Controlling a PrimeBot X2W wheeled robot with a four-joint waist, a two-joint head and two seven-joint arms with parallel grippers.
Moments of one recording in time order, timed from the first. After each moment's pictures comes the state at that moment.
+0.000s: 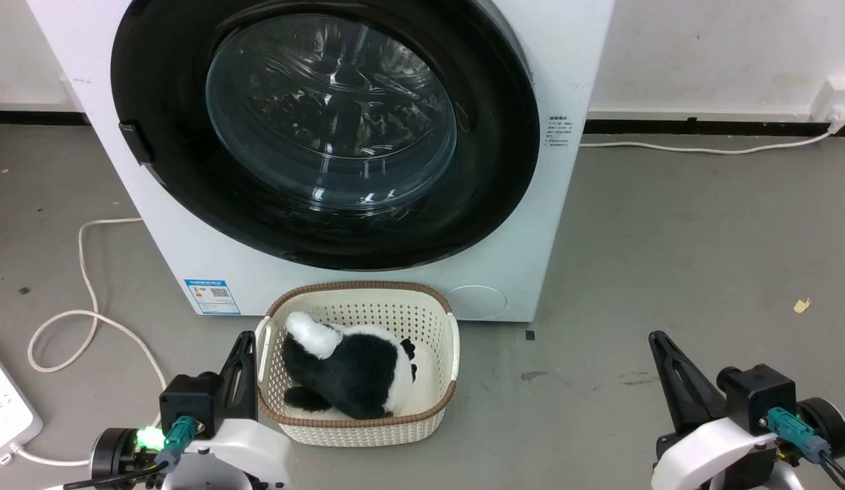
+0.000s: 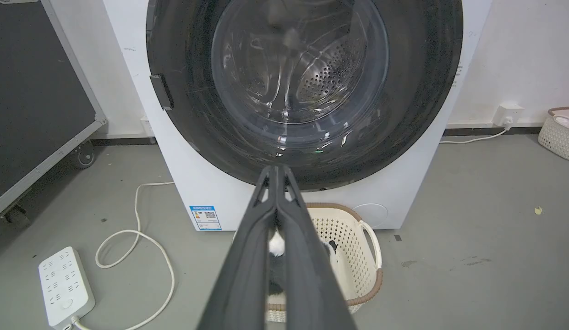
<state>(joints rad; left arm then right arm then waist) -0.02 0.05 0.00 0.00 -0.01 0.00 0.00 -0.01 -0.06 0.00 0.00 0.01 0.13 0.00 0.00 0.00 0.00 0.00</state>
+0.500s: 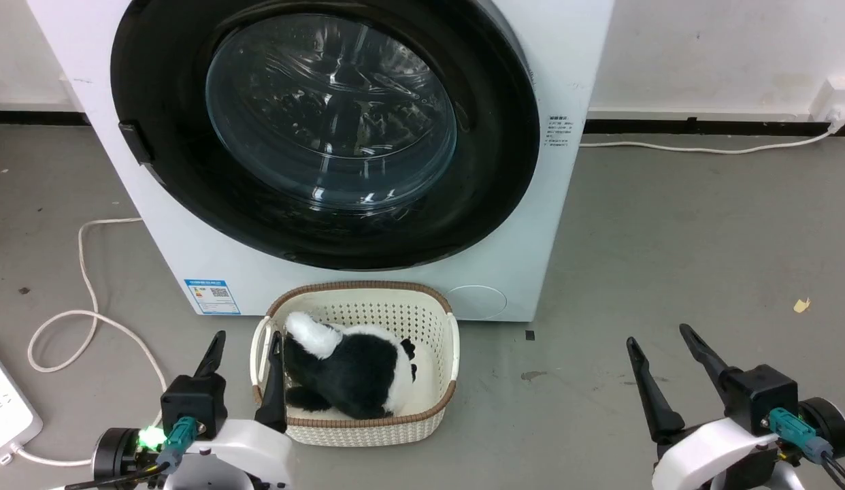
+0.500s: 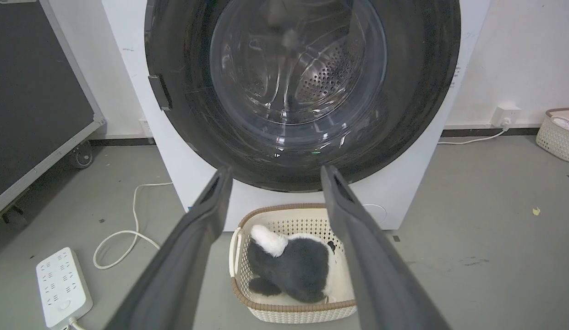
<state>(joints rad) -0.02 0.05 0.00 0.00 -0.01 0.00 0.00 -0.01 -0.06 0.00 0.00 0.01 0.13 0.00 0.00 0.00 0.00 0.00</state>
